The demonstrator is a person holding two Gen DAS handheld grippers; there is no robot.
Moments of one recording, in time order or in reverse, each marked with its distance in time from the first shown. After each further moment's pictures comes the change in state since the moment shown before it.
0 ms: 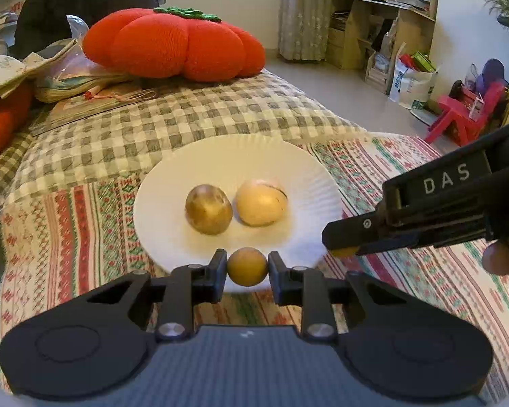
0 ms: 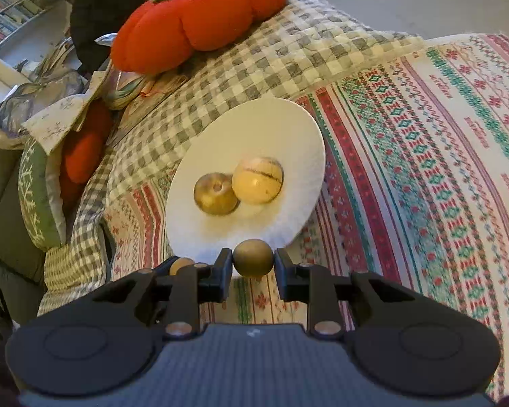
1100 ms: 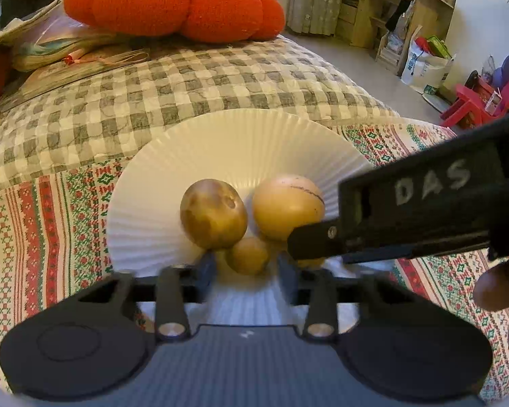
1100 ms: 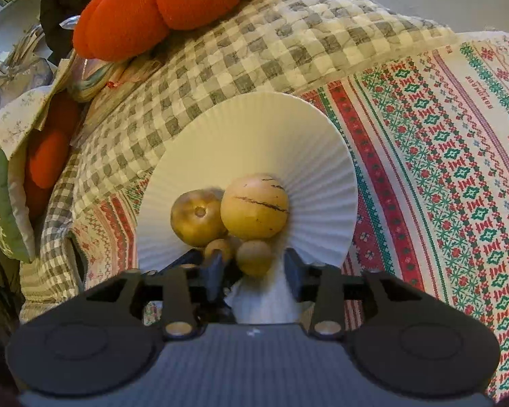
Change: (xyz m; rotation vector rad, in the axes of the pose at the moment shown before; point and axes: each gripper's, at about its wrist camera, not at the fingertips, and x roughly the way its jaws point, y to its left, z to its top) left arm 0.069 0.018 0.023 -0.034 0.118 -0.024; right arm 0.062 0.013 0.034 0.002 0.062 -0.081
